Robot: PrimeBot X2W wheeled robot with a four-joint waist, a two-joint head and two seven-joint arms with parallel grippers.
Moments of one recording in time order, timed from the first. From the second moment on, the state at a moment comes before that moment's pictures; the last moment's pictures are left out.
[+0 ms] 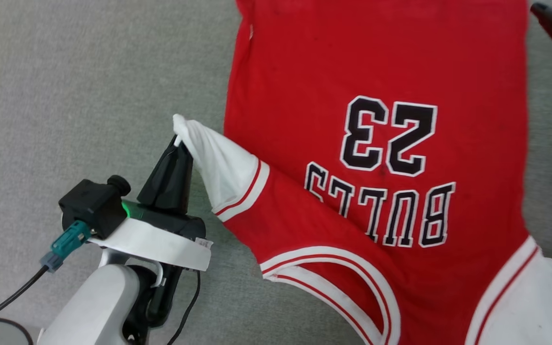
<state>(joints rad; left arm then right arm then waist) -0.34 0.42 -0.47 -0.12 -0.67 0.17 -0.21 -1.05 -0.28 -0.12 0.64 0.30 0.13 0.71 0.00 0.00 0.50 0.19</state>
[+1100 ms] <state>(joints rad) -0.25 0.39 -0.49 0.06 -0.69 0.16 -0.24 -0.97 -0.39 0.04 0.64 0.28 0.13 0.79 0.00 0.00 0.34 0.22</state>
